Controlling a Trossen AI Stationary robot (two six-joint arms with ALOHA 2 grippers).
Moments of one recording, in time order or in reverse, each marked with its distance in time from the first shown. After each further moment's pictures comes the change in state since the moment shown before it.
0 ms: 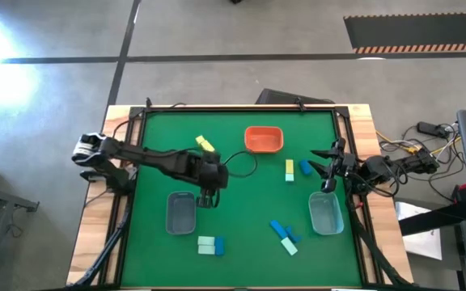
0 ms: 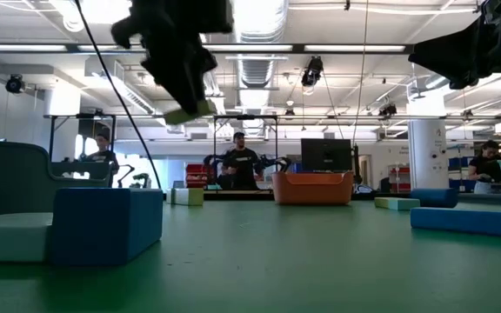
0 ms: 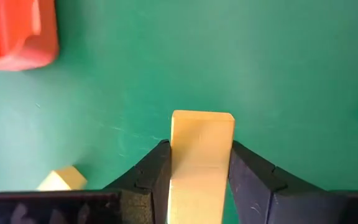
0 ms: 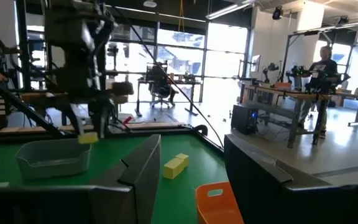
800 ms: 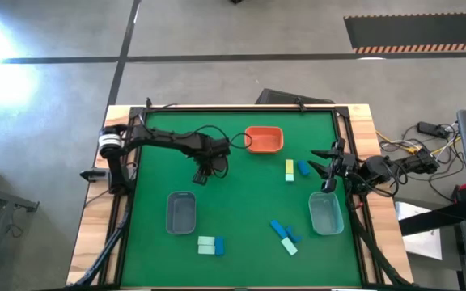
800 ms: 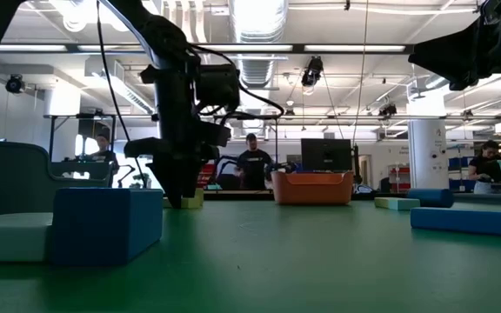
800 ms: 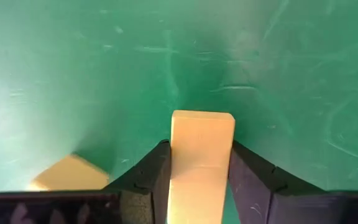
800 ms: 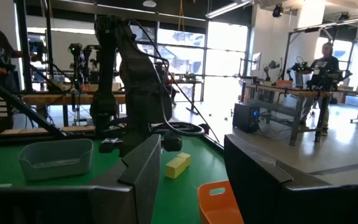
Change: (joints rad) left arm 0.372 0.205 -0.188 0.183 0.118 0.518; right arm 0.000 0.000 -0.002 -0.001 0.000 0.018
